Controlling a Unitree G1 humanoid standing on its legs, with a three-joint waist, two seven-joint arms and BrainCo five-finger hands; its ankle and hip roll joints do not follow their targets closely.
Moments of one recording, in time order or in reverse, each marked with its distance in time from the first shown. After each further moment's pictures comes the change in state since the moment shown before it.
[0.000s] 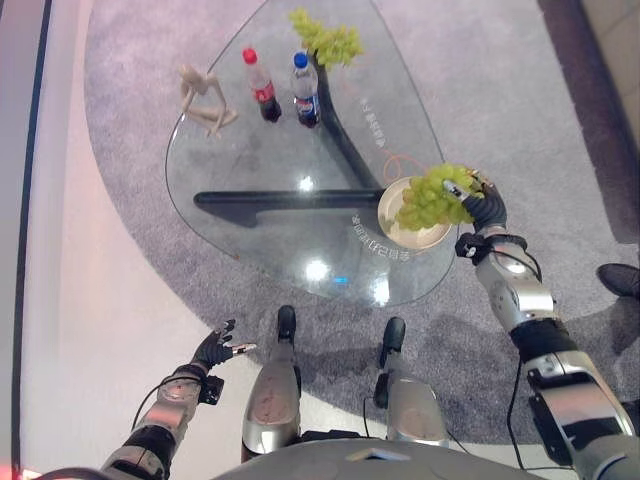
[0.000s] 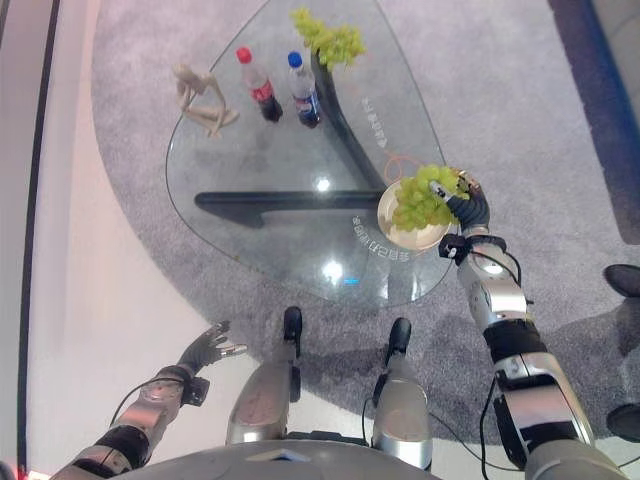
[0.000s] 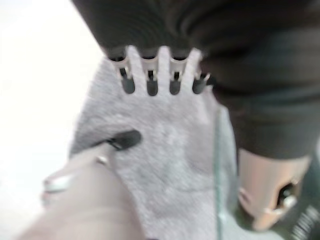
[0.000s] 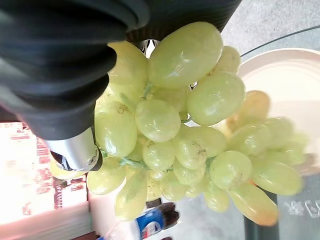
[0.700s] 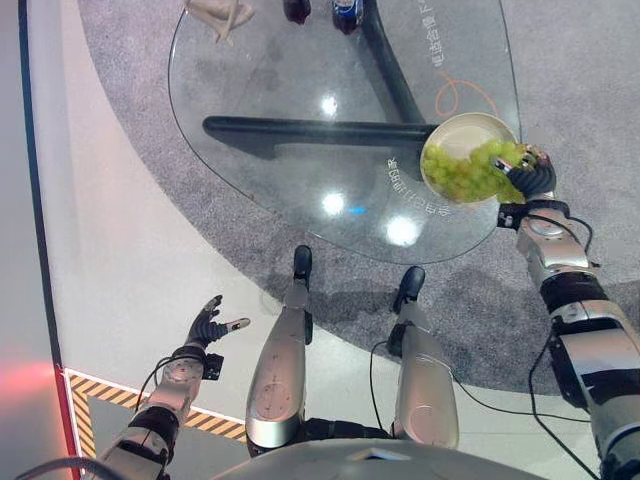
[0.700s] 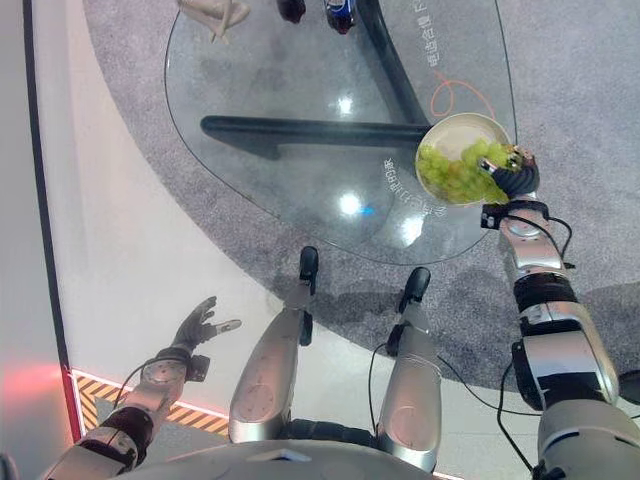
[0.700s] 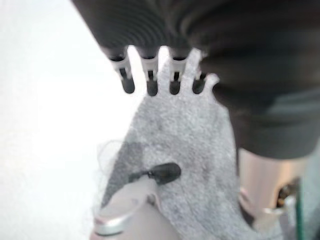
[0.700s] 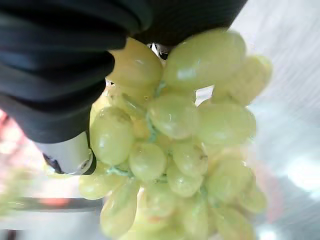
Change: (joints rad) left arm -0.070 0.000 -0.010 0.013 -0.002 -0.059 0.166; right arm -0.241 -0.170 0.043 0.396 -0.295 0.081 -0.082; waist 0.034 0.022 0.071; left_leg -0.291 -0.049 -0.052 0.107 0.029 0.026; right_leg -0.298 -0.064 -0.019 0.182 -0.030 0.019
